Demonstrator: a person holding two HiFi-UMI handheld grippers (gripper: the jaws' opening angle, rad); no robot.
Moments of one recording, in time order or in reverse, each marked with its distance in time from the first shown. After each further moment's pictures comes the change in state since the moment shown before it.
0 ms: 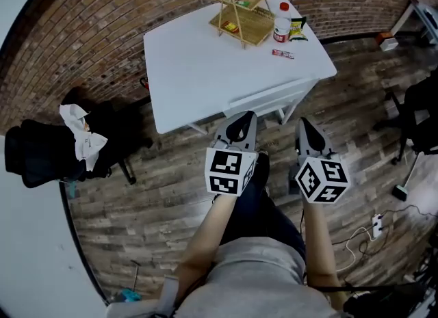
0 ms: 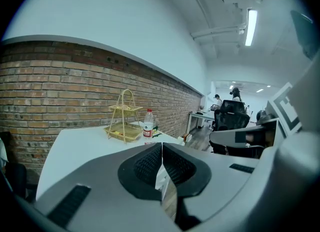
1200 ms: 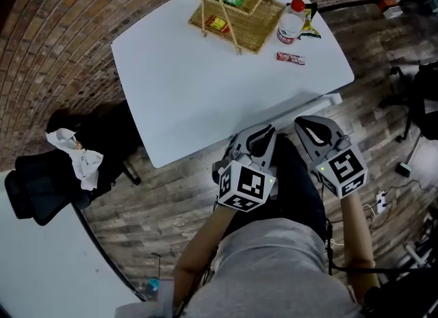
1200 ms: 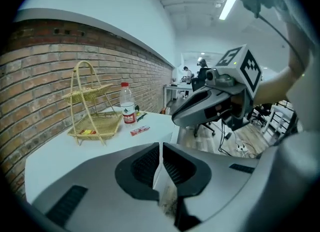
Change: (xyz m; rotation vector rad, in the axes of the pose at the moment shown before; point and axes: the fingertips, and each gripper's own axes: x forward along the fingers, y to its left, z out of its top) left arm 0.143 0.026 -0.034 0.292 0.286 -0.304; right arm 0.164 -0.019 -0.007 -0.407 0.376 0.367
